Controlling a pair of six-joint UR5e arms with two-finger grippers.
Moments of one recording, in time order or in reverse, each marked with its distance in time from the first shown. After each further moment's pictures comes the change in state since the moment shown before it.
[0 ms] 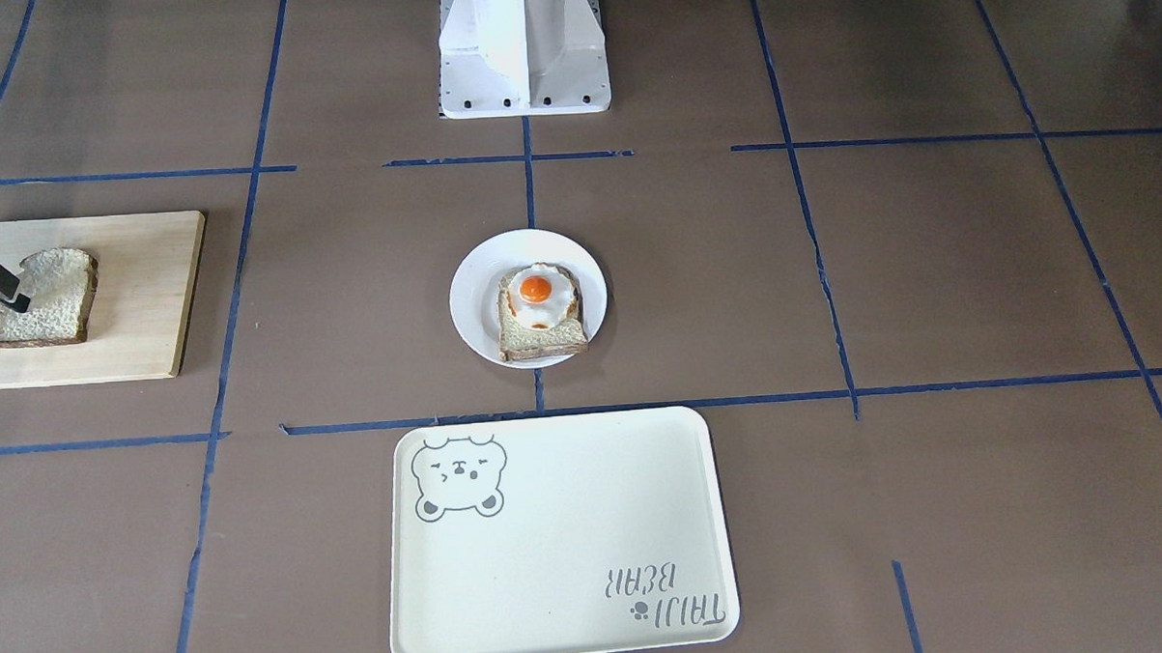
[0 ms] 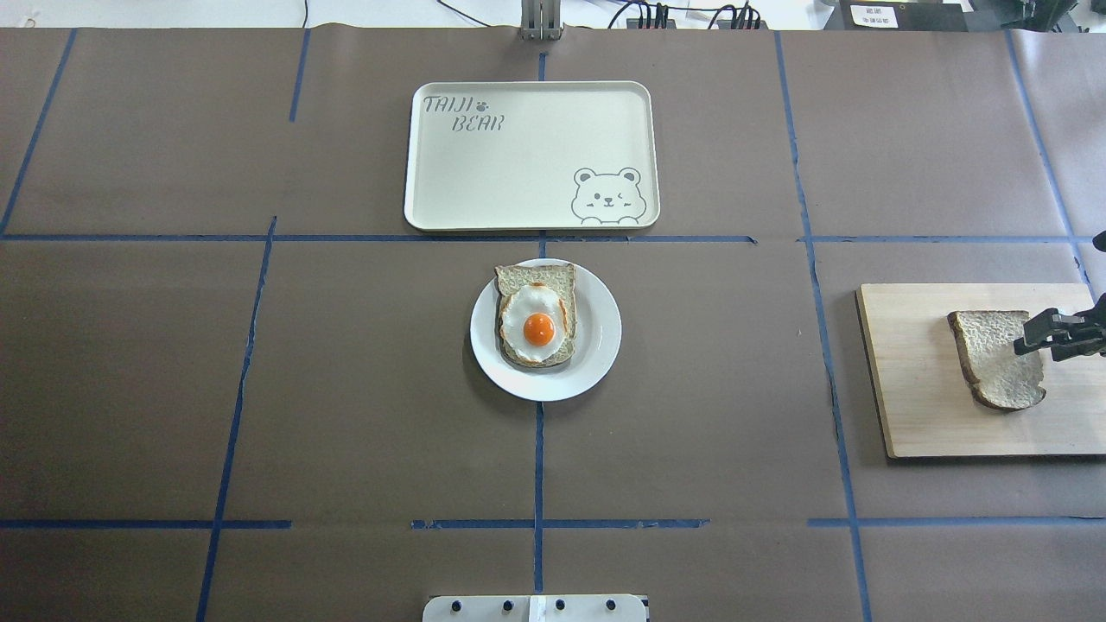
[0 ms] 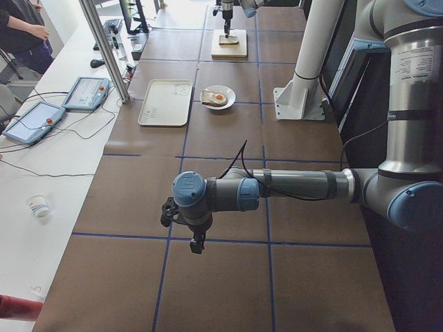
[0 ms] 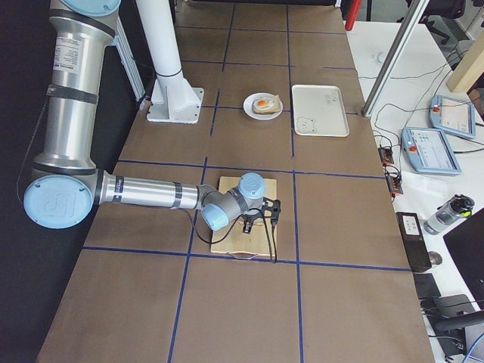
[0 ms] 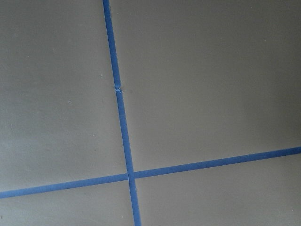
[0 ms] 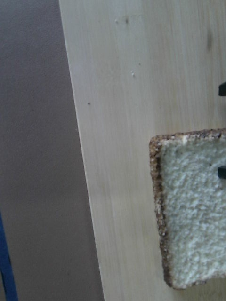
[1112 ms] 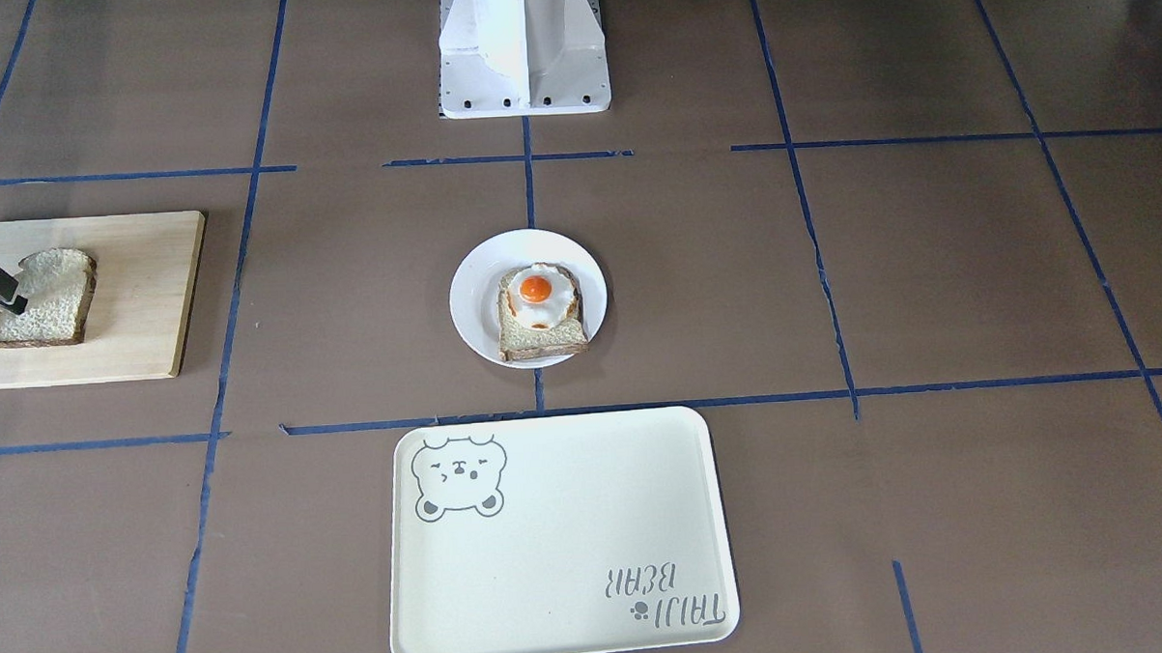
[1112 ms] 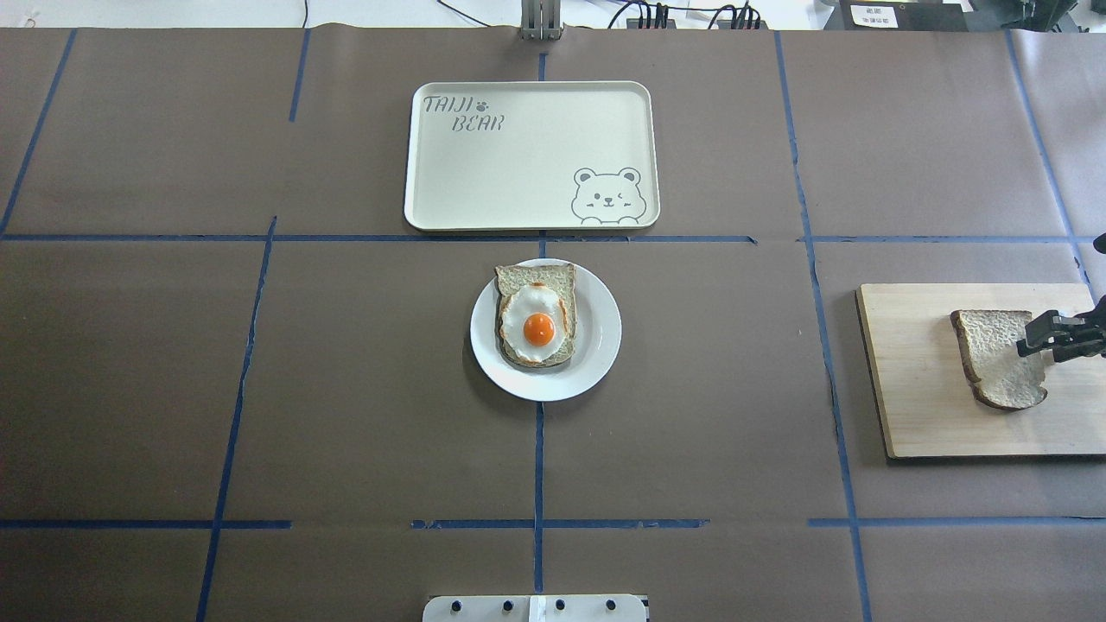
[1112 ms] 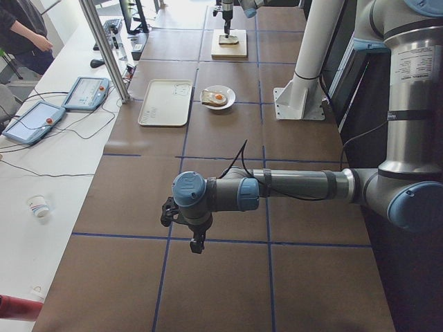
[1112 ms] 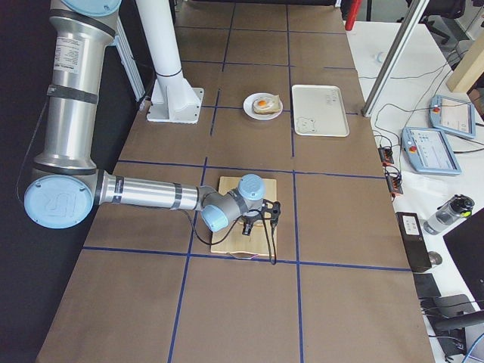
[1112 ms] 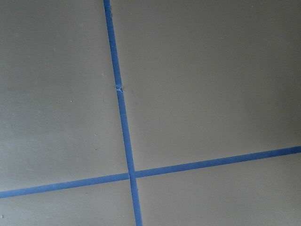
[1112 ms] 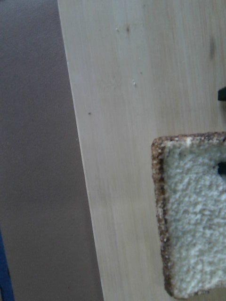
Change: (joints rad) left arm 0.000 0.001 -0.001 0.000 -0.002 0.001; right arm -0.004 0.000 -0.009 0.000 -0.015 0.002
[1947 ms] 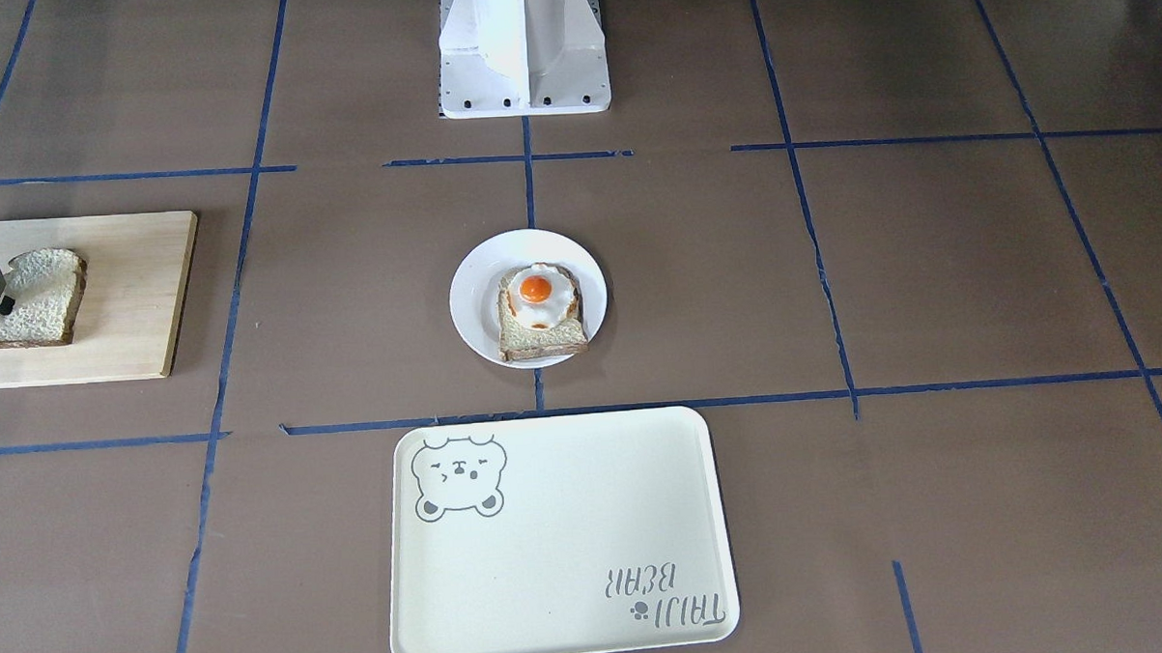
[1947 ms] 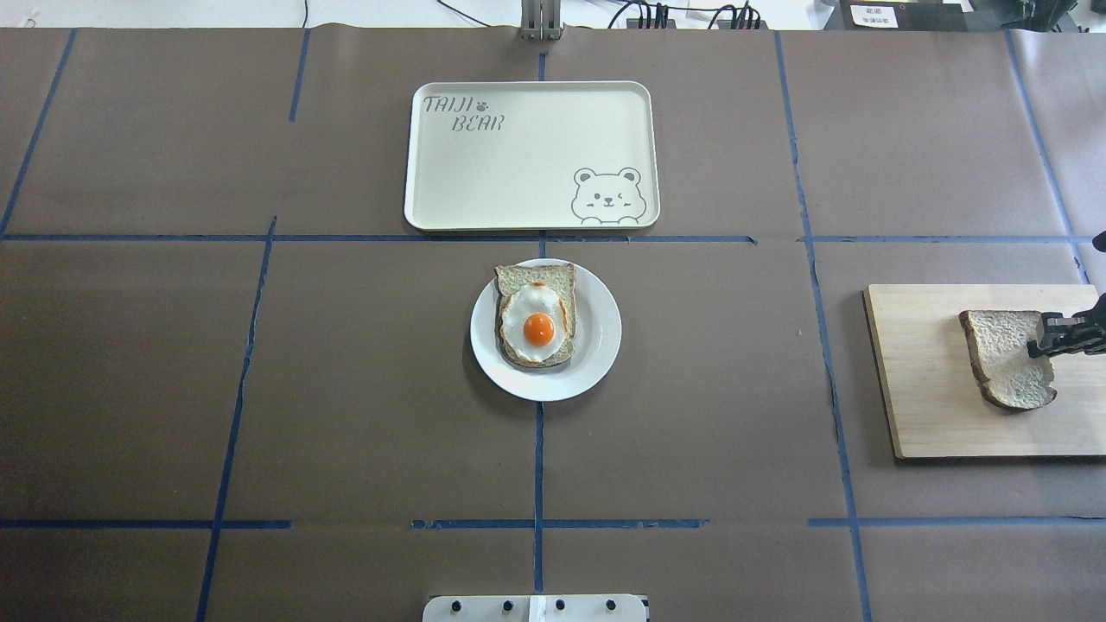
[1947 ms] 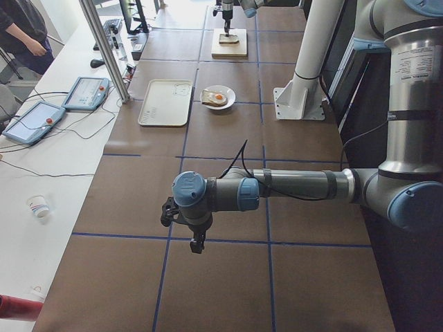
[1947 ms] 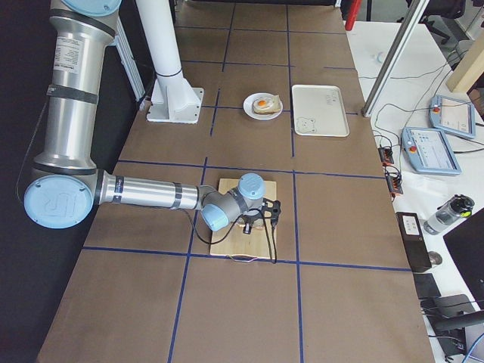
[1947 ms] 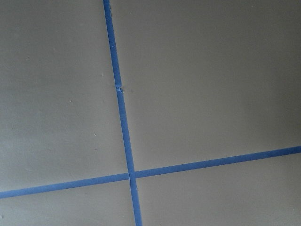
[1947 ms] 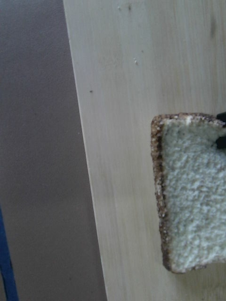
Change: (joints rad) left arm 0.000 0.000 0.000 0.000 0.000 -0.001; right arm 0.000 0.001 0.010 0.002 0.001 0.000
